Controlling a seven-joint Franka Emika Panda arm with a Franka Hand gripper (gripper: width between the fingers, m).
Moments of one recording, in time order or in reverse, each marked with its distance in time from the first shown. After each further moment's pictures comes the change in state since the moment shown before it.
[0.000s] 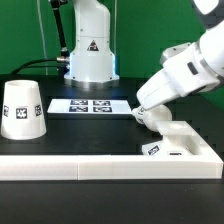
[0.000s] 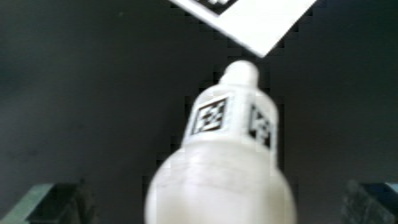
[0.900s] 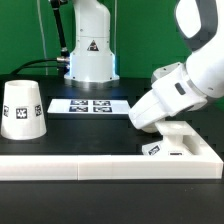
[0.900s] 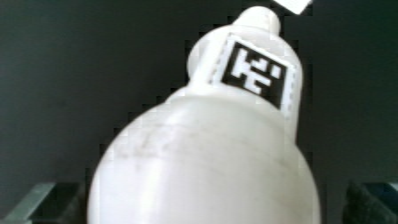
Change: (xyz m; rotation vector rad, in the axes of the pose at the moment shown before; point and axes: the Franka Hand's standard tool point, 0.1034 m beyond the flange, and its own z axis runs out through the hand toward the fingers) arm 0.021 0.004 0.035 0.001 0.027 0.001
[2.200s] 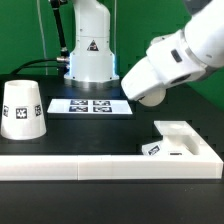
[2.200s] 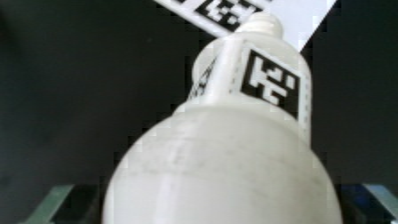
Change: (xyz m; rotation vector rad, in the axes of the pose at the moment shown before) arm -0.035 0.017 -0.051 0.012 0.014 0.033
